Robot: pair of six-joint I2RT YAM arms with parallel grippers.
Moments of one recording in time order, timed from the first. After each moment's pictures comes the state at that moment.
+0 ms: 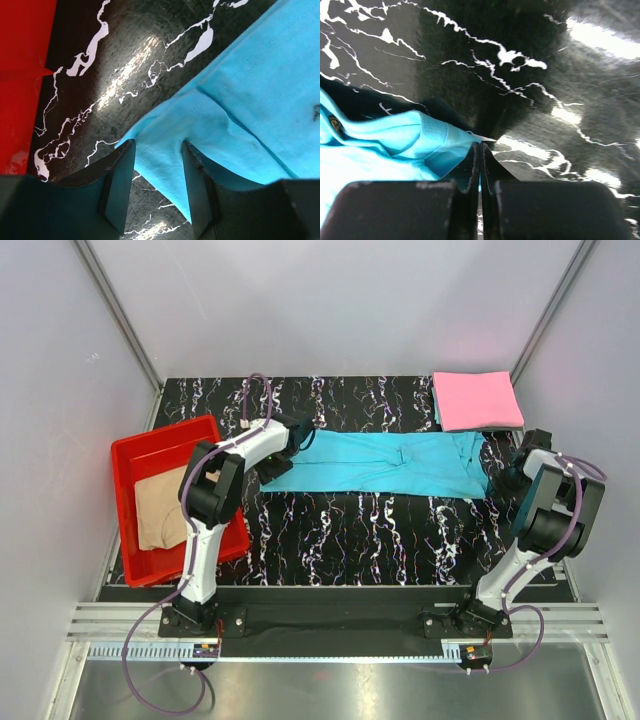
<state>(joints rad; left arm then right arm) -0.48 2.18 1.68 -1.08 -0.57 -1.22 -0.43 1.81 1.11 -0.55 0.01 0.84</state>
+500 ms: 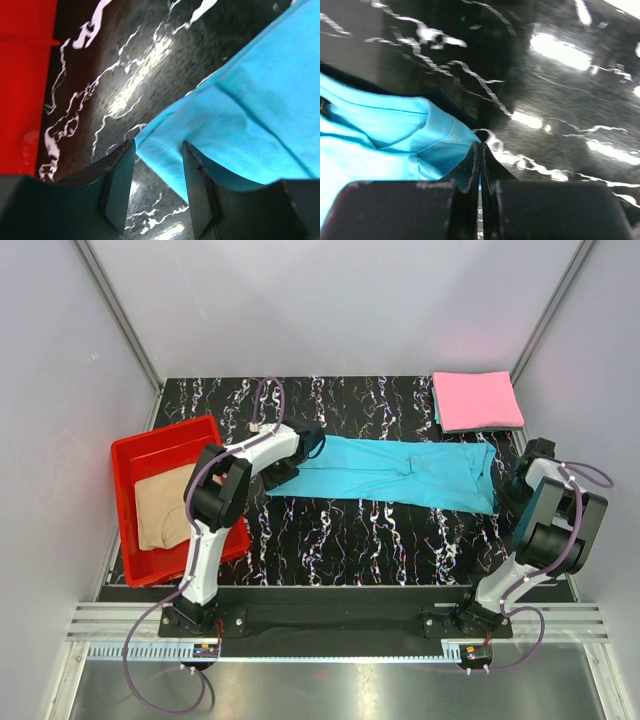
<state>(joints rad) -0.54 2.18 1.68 -1.15 -0.59 -1.25 -0.45 1.69 1.02 -0.62 0.12 0.71</state>
